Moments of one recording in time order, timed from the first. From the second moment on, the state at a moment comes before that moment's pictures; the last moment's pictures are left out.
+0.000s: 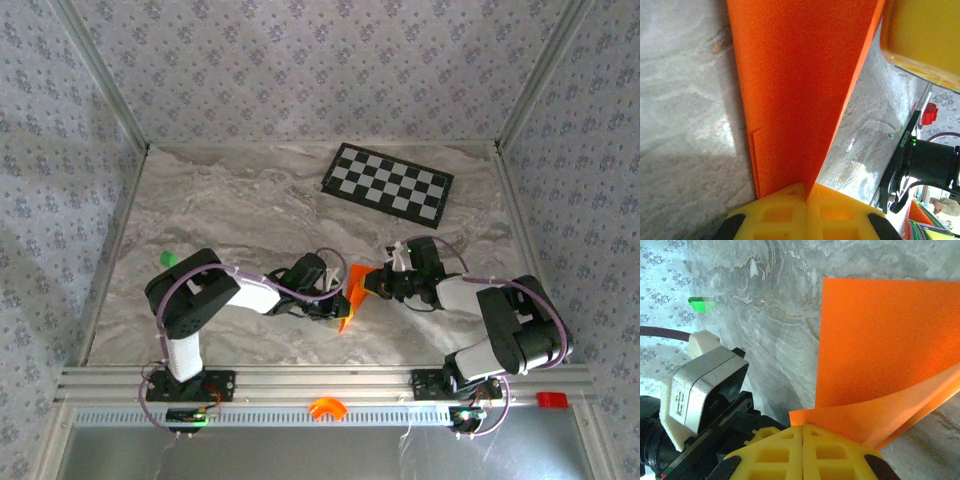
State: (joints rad) left arm -0.94 1.83 0.72 0.35 0.58 -0.96; right arm 0.32 1.44 0.41 0.20 -0.78 0.75
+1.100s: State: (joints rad) left arm -0.94 1.83 0.67 0.44 0.55 -1.03; right arm 0.36 1.56 0.42 0.26 -0.81 0.72
